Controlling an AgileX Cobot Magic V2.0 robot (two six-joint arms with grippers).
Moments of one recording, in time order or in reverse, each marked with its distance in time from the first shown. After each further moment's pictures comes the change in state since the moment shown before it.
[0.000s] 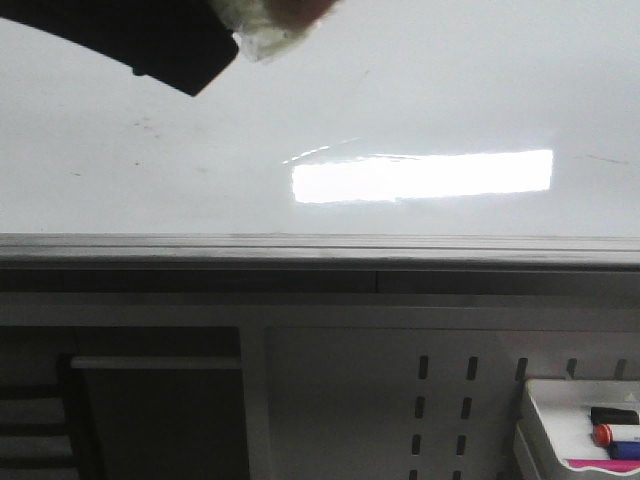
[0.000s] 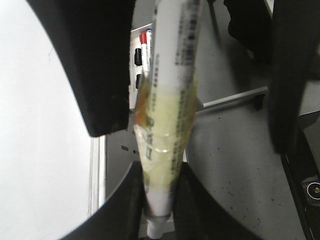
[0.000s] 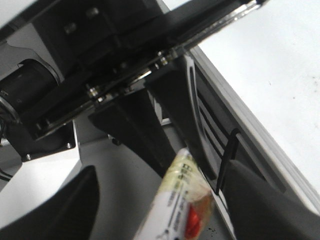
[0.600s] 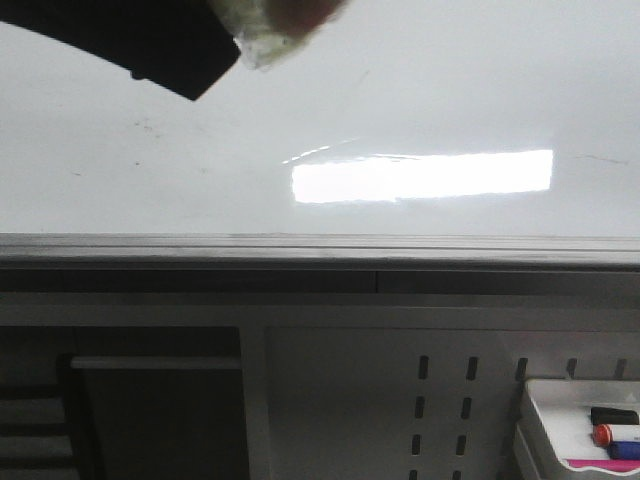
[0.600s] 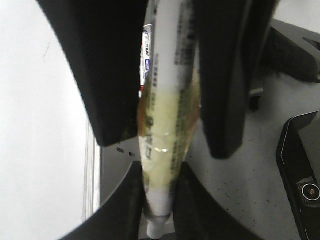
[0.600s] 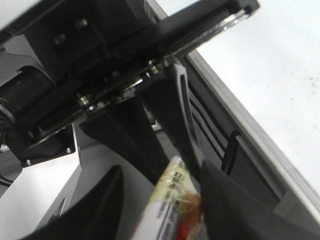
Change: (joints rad) left arm -0.004 -0.001 0.000 -0.010 0.007 -0.001; right arm 0.000 0.009 0.000 0.017 -0.009 -0.002
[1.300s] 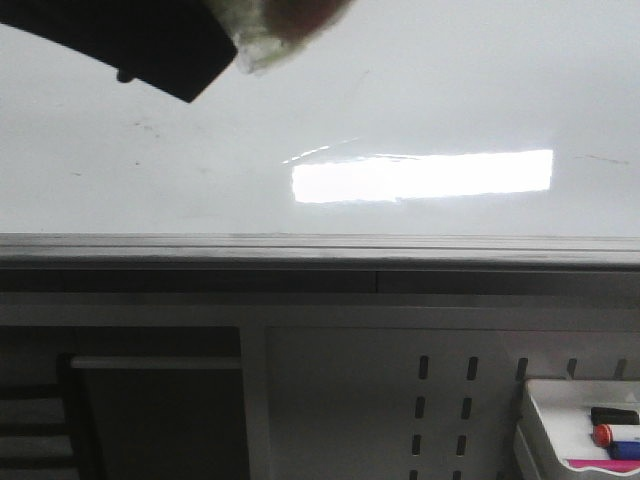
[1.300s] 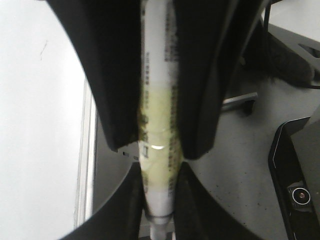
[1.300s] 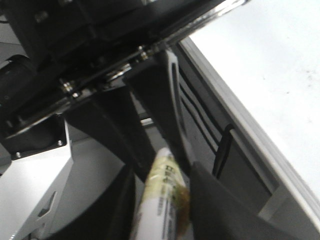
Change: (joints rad) left arm 0.000 0.000 0.000 -0.018 0.017 -0.020; right arm -0.002 0.010 0.004 -0.027 -0.005 -0.006
